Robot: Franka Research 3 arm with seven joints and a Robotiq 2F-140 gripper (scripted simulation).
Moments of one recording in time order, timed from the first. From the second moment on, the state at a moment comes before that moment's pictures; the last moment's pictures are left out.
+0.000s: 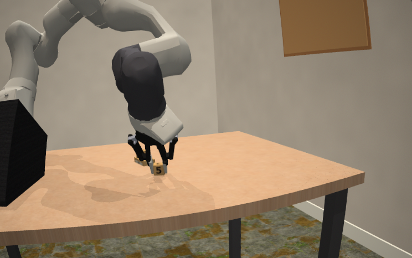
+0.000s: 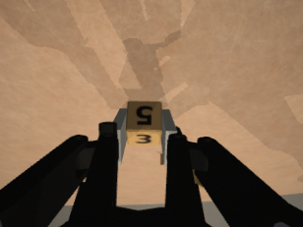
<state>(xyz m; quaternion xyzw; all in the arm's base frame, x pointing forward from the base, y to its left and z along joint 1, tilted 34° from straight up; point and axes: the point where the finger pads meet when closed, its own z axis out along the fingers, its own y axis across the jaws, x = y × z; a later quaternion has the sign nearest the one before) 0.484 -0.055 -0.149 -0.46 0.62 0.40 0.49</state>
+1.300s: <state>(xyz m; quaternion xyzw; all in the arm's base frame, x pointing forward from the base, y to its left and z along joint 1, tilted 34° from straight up) 0.484 -0.055 -0.149 -0.46 0.62 0.40 0.49</state>
